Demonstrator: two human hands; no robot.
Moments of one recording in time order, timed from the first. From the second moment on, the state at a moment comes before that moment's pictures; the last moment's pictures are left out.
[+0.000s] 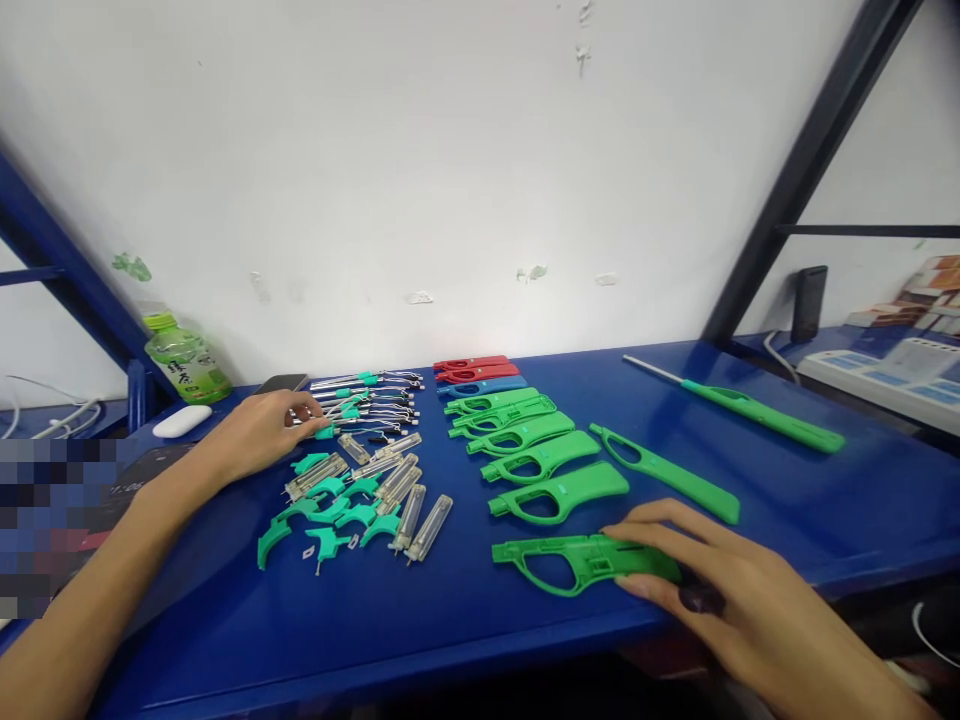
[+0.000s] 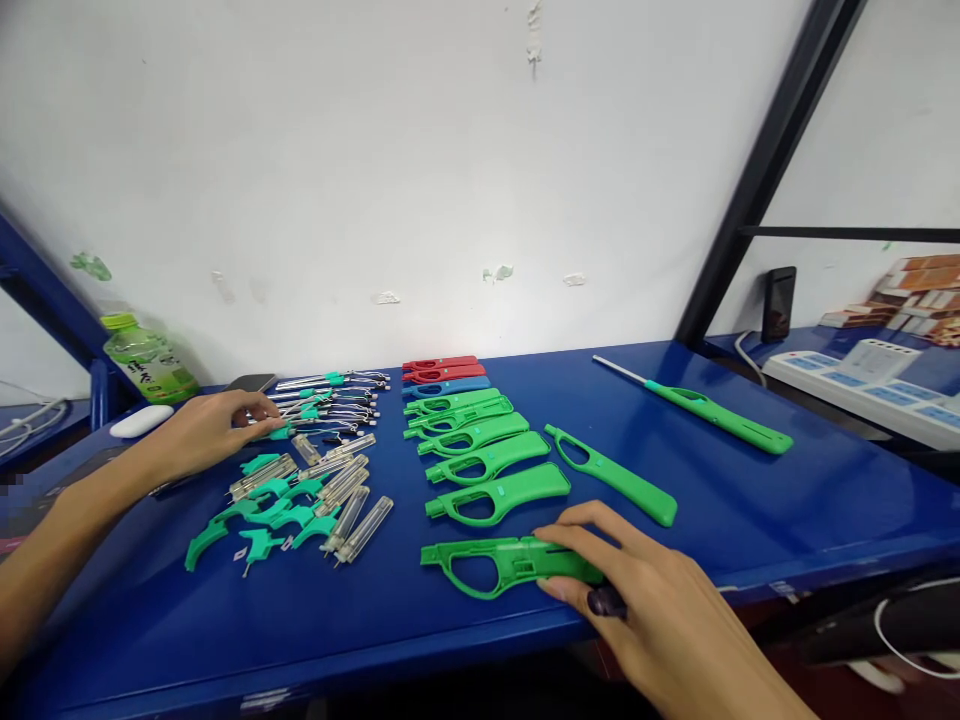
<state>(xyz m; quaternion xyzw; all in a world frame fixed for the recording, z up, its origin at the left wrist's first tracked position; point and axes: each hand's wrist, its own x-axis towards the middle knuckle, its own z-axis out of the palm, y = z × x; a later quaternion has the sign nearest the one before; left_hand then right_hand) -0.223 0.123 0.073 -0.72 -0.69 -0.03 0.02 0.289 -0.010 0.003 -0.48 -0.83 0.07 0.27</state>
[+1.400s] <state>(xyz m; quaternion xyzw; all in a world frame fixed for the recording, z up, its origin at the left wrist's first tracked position) -0.219 0.120 0.078 -0.72 -0.69 -0.08 0.06 0.306 0.005 0.024 -0.44 -0.84 0.12 0.31</state>
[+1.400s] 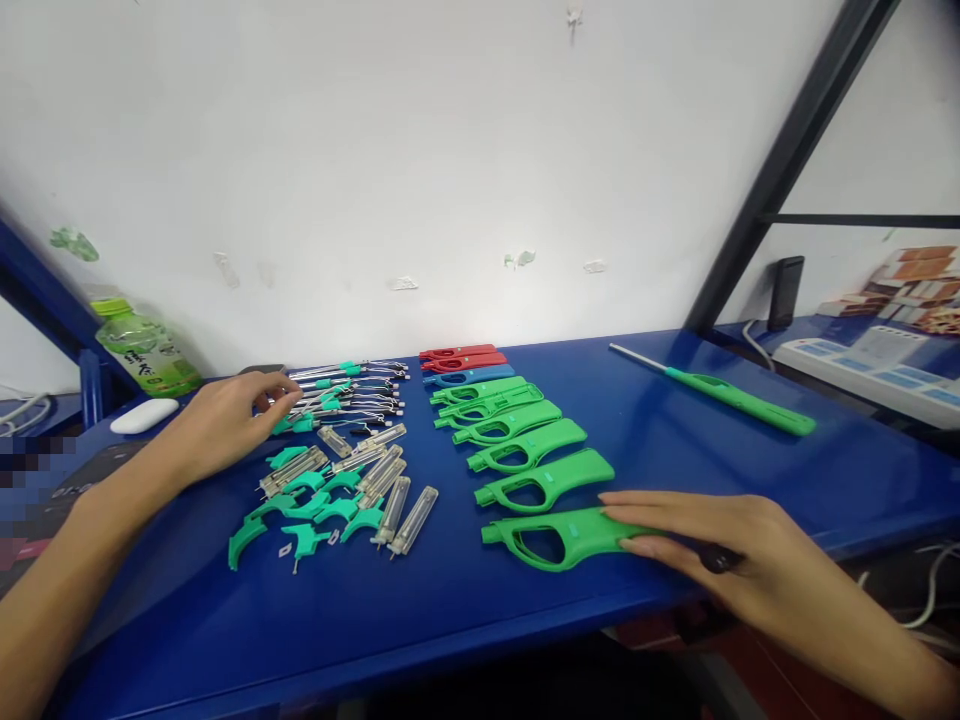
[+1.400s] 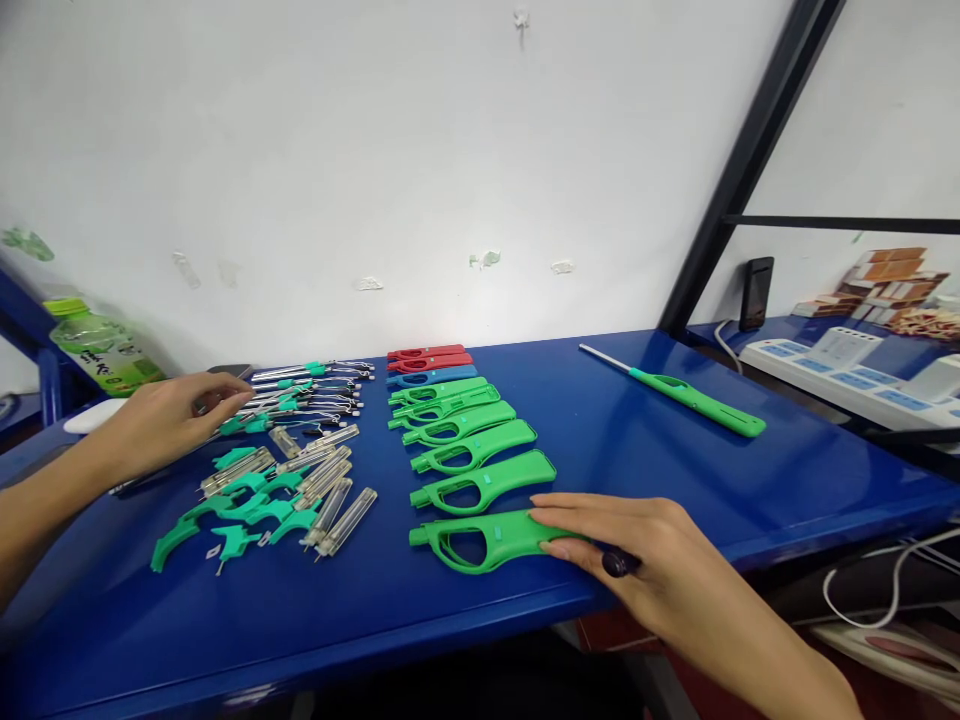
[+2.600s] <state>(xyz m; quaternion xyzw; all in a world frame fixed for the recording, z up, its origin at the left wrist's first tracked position) -0.208 0.114 0.072 -0.73 -0.66 -0.12 0.10 0.303 0.003 0.012 -0.41 -0.85 0.06 0.31</state>
